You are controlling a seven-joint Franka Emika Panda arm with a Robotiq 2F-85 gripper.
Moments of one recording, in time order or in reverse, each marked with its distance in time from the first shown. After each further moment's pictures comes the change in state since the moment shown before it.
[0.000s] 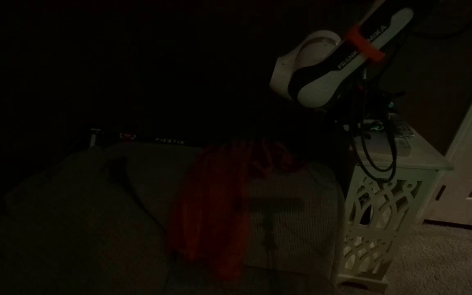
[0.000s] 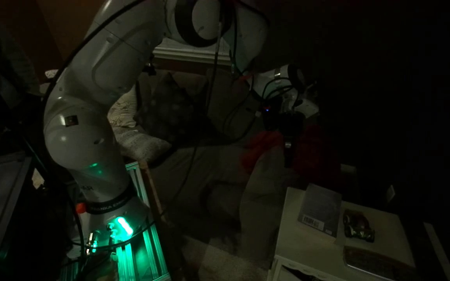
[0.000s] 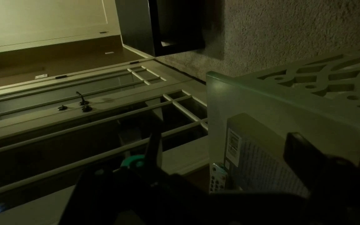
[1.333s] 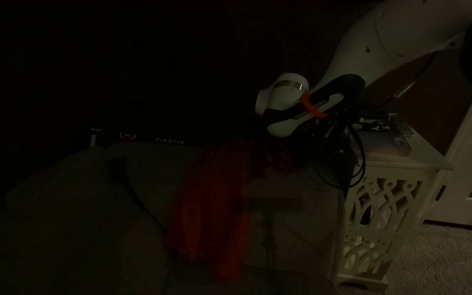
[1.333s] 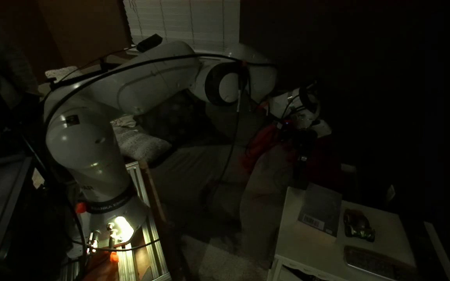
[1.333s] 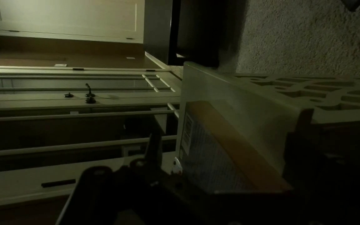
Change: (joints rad) arm 0.014 0.499 -0.094 0.660 0.061 -0.242 -0.328
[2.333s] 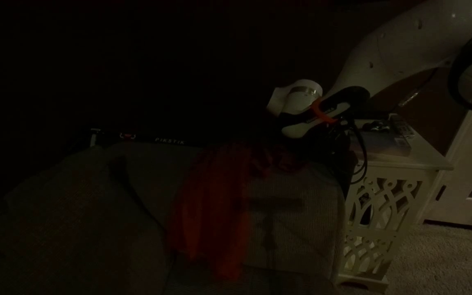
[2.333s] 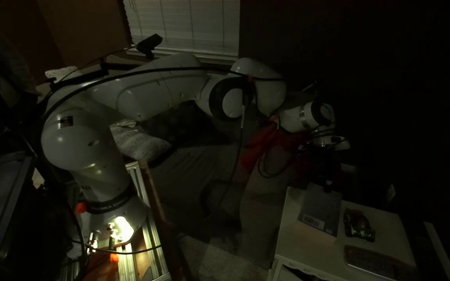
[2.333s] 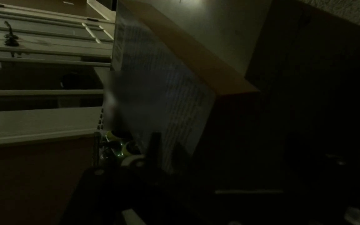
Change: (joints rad) arm -0.088 0.098 -0.048 0.097 0.019 0.297 -0.193
